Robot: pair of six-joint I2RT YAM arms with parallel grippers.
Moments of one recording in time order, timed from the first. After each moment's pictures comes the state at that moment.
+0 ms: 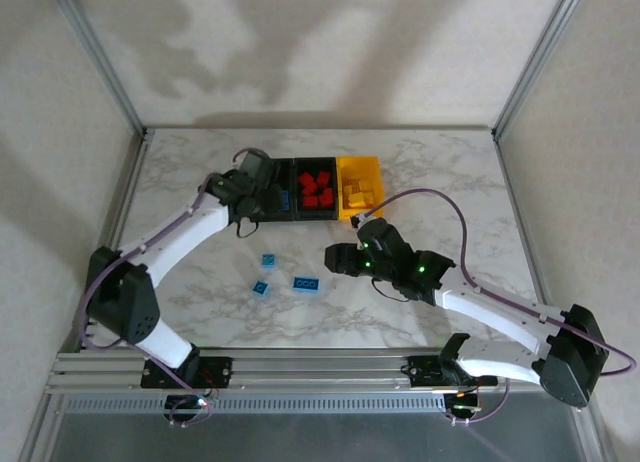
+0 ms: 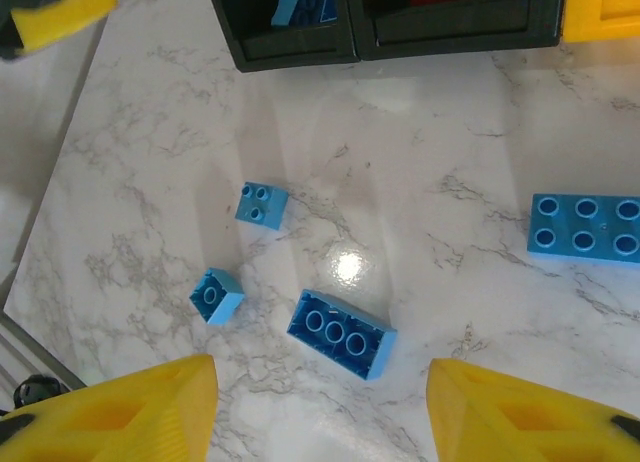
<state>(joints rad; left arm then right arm) -0.48 1.55 1.25 -0.71 -0.22 -0.66 0.92 1.12 0.79 -0.35 0.00 0.73</state>
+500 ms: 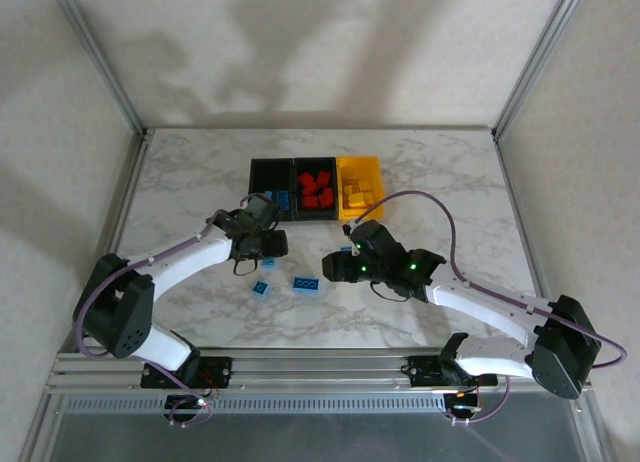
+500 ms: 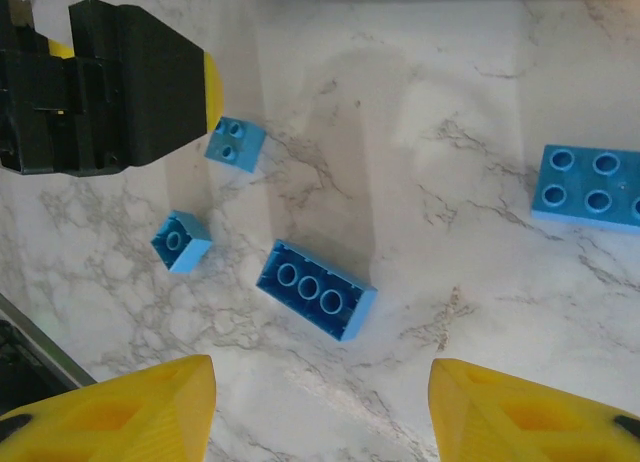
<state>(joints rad) -0.55 1.51 0.95 -0.61 -0.12 -0.70 0.92 1.19 0.79 -0.38 -0.06 0.66</state>
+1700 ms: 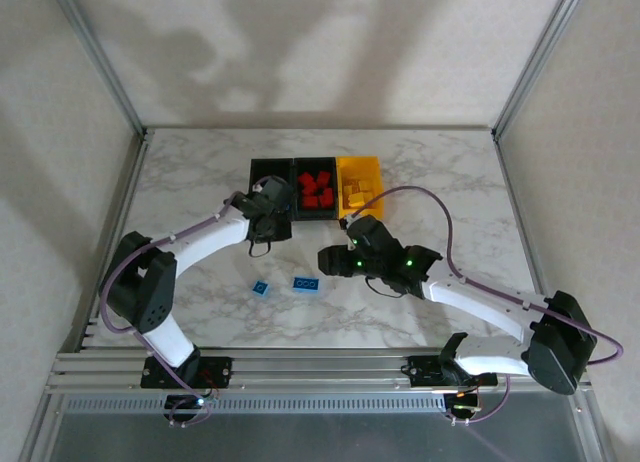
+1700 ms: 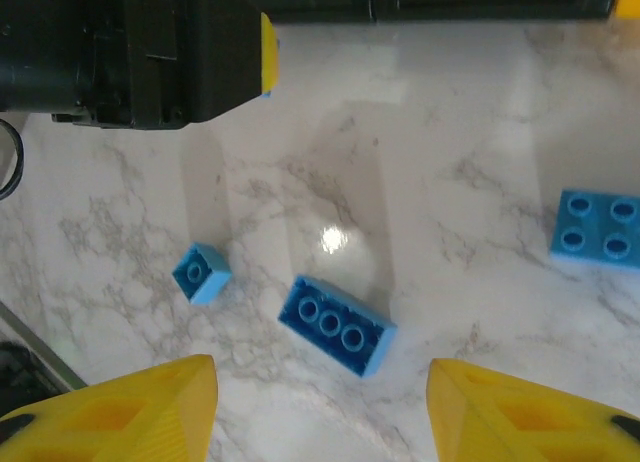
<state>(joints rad) -0.55 1.67 1.18 -0.64 -0.17 -0.66 0.92 1.23 0.85 -0.35 -0.03 0.66</state>
